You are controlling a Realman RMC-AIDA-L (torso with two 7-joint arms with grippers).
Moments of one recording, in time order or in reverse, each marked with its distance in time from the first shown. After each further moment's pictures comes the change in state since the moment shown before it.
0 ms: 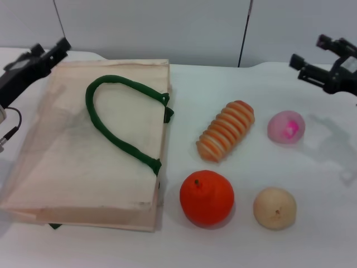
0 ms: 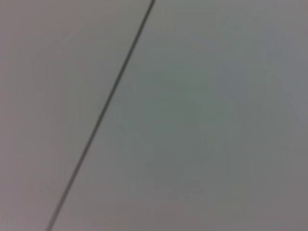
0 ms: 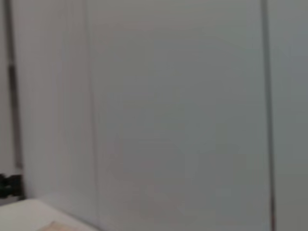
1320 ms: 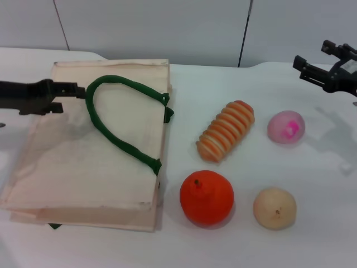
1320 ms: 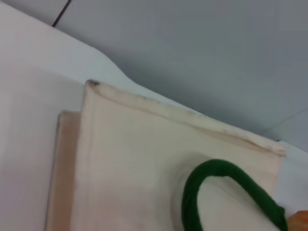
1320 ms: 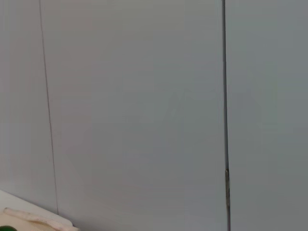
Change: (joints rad) left arm -0.179 0.081 0.204 0.433 0.795 -0.222 -1.163; right arm 0.005 0.011 -0.008 0.017 0.035 0.151 0.004
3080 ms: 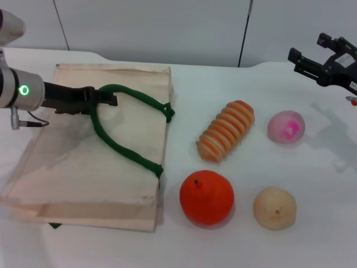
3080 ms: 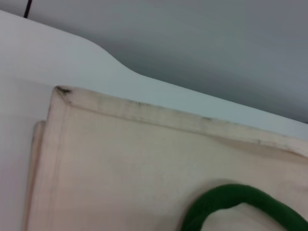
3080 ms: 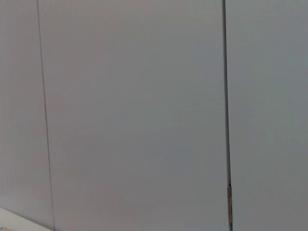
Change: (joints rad) left arm -0.095 0.015 0.189 -0.305 -0.003 0.386 -0.002; right arm 0.009 0.002 0.035 0.049 0.023 0.019 -0.054
